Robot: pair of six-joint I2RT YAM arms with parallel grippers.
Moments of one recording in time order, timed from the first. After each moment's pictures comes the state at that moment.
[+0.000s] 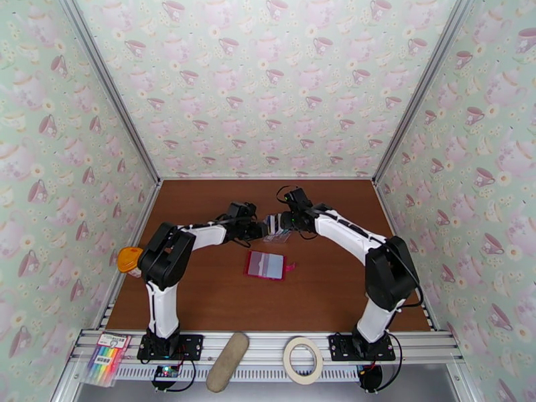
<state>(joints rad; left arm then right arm) -0.47 2.00 1.17 0.01 0.46 -0.64 0.54 1.79 1.39 -0.61 0.16 0.42</state>
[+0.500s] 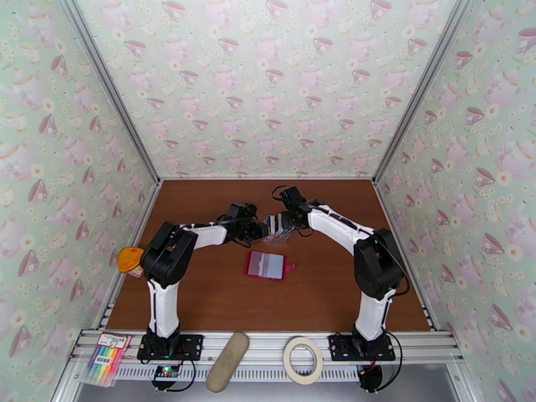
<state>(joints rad) -0.47 2.03 1.17 0.04 0.50 -0.65 0.56 1.90 1.48 -0.69 0.23 0.36</state>
